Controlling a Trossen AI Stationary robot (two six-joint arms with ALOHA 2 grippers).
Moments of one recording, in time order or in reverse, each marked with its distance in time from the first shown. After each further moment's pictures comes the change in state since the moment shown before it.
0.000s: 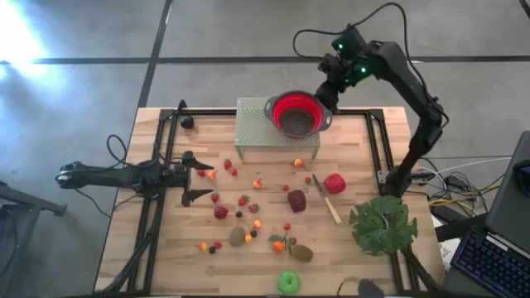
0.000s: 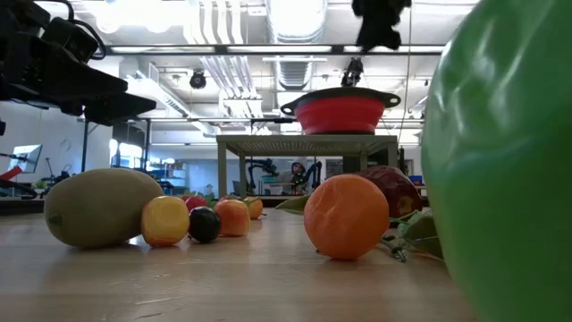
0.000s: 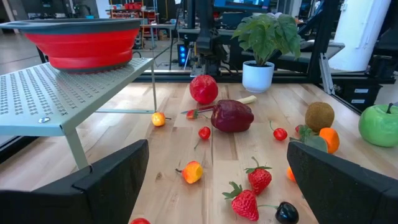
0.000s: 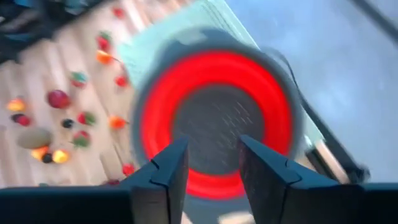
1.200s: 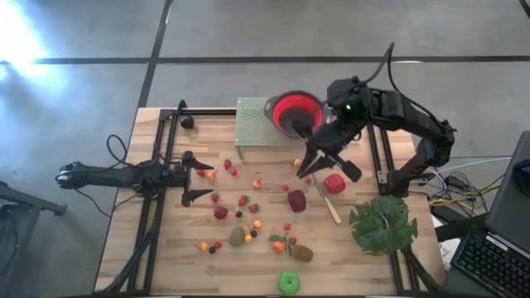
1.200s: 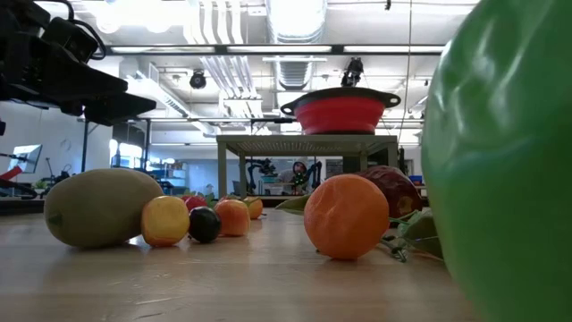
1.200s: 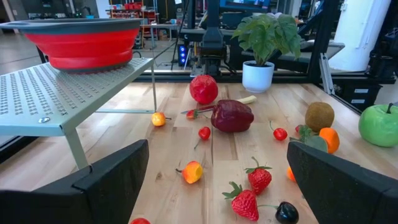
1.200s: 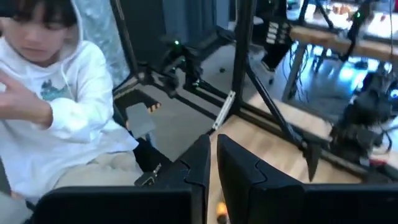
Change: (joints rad) left arm 0.000 0.000 0.000 0.000 0.000 0.000; right arm 0.639 -0.091 -0.017 0.422 -0.459 -0.203
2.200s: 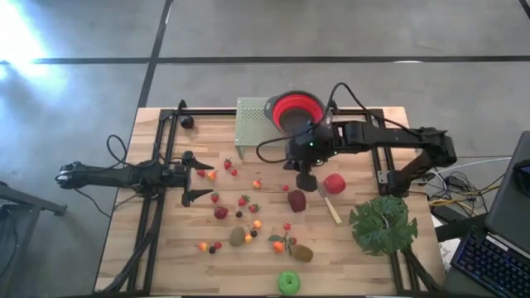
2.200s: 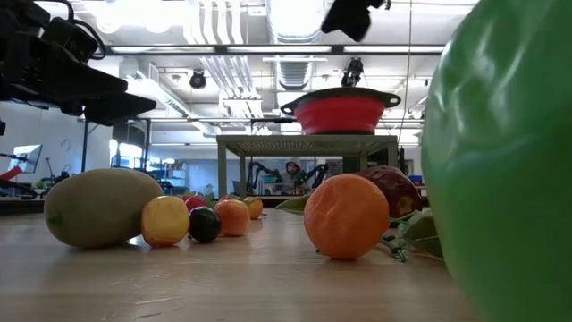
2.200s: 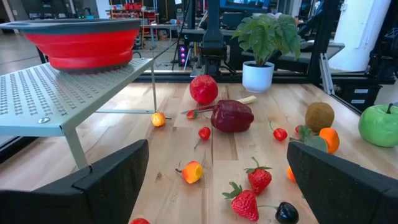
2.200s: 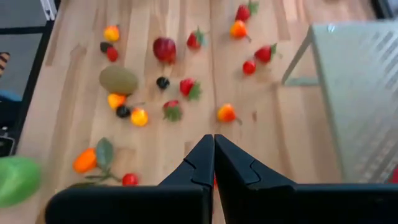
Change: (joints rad) left arm 0.000 0.000 0.000 0.000 0.000 0.000; right arm 0.020 -0.078 -0.609 0.138 0.649 0.328
